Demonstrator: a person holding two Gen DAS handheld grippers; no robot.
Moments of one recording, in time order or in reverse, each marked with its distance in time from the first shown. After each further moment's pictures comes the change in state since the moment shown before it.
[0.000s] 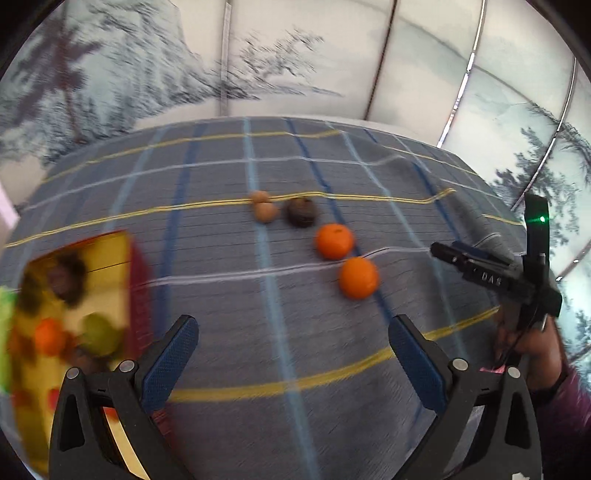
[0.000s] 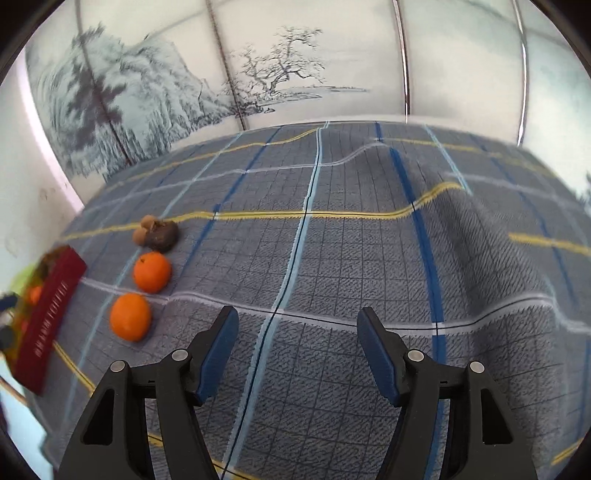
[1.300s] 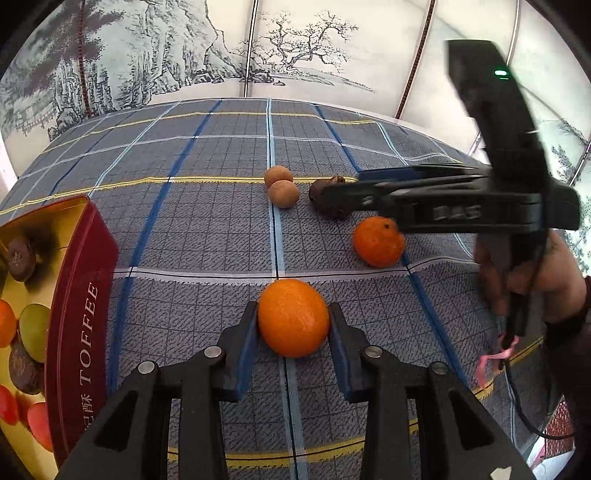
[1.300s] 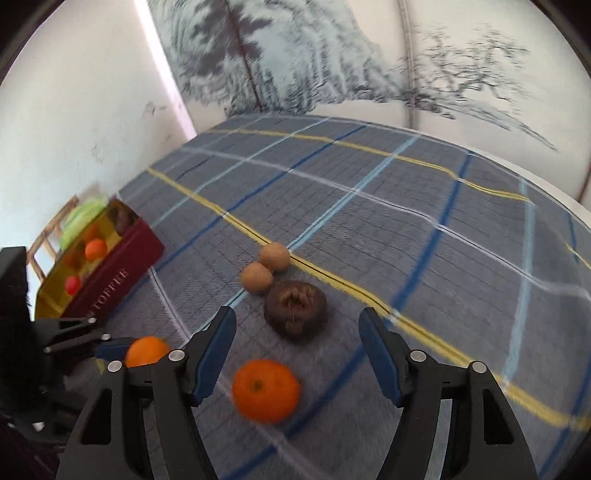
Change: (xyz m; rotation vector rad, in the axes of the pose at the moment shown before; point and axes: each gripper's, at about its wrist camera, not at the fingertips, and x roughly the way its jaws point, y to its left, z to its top) left arm 0.063 0.017 -0.012 -0.100 -0.030 0.066; right arm 0.106 0.138 0.074 -0.500 0.161 0.366
